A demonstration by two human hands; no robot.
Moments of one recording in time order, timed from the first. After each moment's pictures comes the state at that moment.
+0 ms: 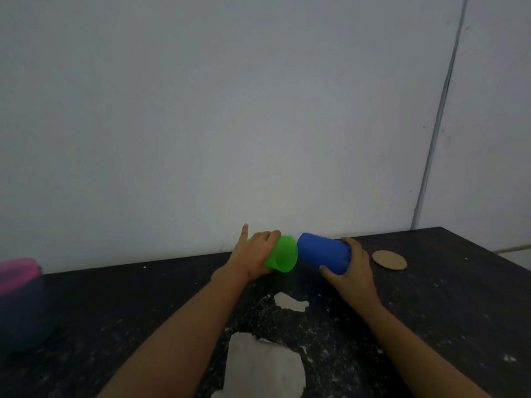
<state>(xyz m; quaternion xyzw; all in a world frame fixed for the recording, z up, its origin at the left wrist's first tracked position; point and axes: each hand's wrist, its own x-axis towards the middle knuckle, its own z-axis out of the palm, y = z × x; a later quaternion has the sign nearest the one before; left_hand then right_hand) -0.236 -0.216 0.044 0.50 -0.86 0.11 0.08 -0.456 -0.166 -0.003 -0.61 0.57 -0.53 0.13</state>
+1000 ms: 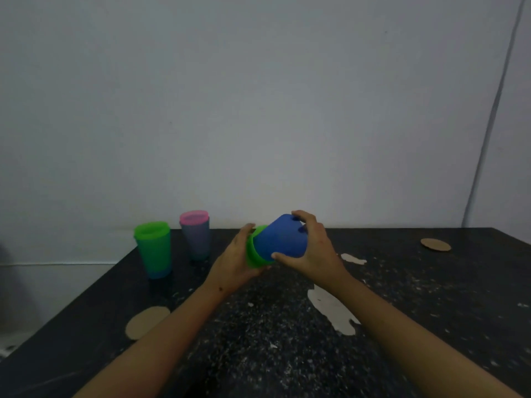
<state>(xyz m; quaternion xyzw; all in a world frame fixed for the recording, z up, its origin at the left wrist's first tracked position) -0.053 0.048 0.045 0.52 -0.73 -0.04 0.43 -0.251 0.035 0.069 -0.79 0.33 -0.49 0.16</state>
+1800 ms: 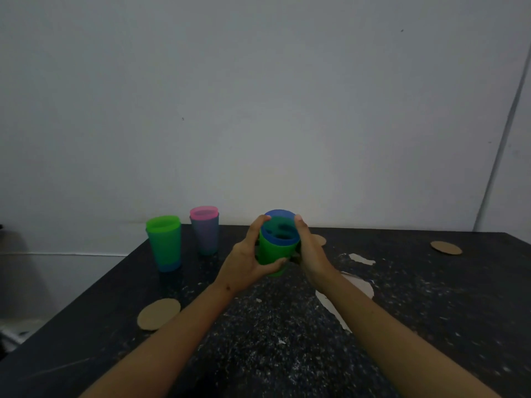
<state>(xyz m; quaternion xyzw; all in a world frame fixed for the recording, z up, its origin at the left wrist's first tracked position) -0.060 0.068 0.051 0.43 -0.75 -0.03 0.51 -0.209 0.044 0.078 -0.58 0.32 -0.50 0.56</state>
